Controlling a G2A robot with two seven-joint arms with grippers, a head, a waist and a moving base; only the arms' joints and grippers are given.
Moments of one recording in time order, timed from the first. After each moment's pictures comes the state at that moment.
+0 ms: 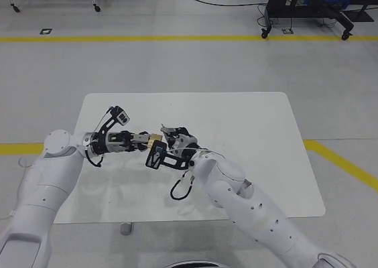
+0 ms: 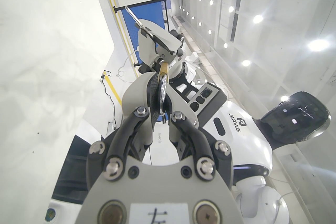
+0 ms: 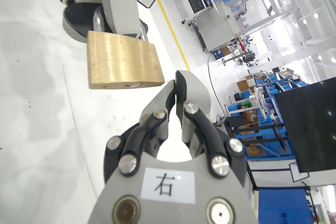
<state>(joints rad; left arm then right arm) 0.91 -1.05 -1.12 -0.99 -0.77 -0.26 -1.54 -1.23 -1.38 0.82 -1.78 -2.05 -0.26 0.39</state>
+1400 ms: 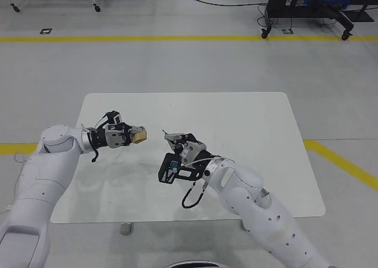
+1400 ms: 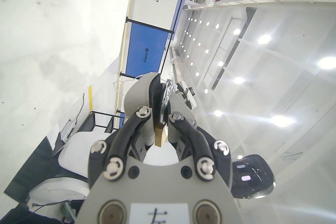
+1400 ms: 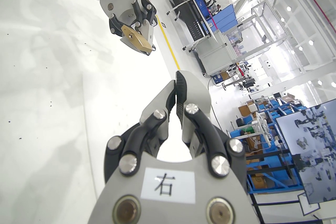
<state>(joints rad) 0.85 -1.05 -1.11 -0.88 -0.68 0.12 -1.40 -1.37 -1.34 0.95 -1.90 -2.11 -0.36 0.15</state>
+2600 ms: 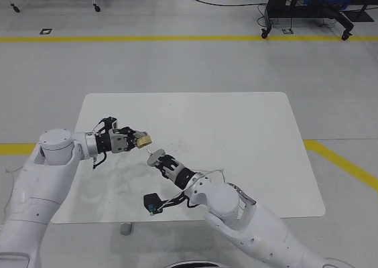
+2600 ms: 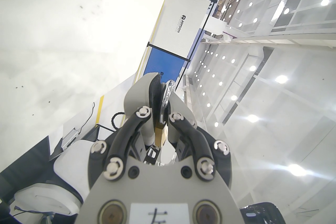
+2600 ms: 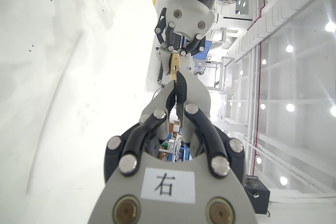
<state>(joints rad) 1.05 -0.99 -1.22 -1.28 -0.55 0.40 -1.11 -1.32 -1.31 0.72 -1.86 -2.80 -0.38 0.05</state>
